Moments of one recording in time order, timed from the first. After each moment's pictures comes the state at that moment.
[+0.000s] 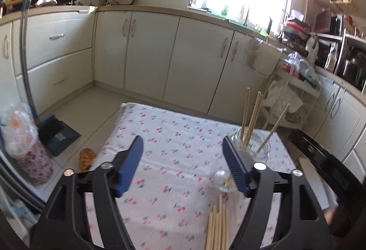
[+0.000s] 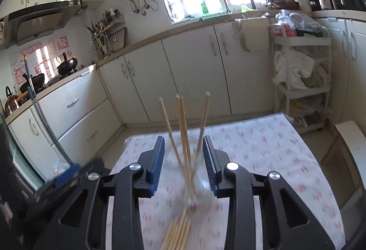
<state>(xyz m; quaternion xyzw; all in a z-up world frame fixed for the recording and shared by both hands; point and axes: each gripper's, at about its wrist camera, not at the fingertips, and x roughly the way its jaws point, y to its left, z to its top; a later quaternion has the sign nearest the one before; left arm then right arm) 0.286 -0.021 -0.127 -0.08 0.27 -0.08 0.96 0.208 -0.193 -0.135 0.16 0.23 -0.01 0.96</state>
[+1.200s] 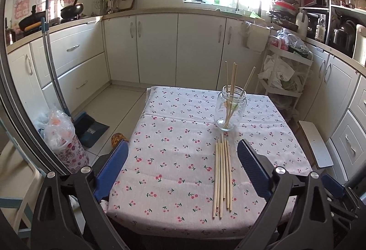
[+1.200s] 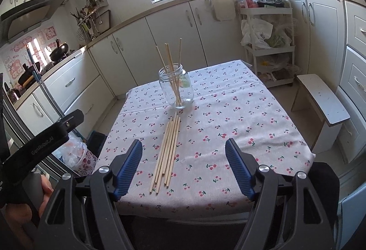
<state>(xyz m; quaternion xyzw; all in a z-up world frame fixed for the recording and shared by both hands) 0.116 0.012 -0.071 -0.01 0.30 -0.07 0.95 0.012 -0.166 -0.129 0.19 0.31 -0.05 0.93</state>
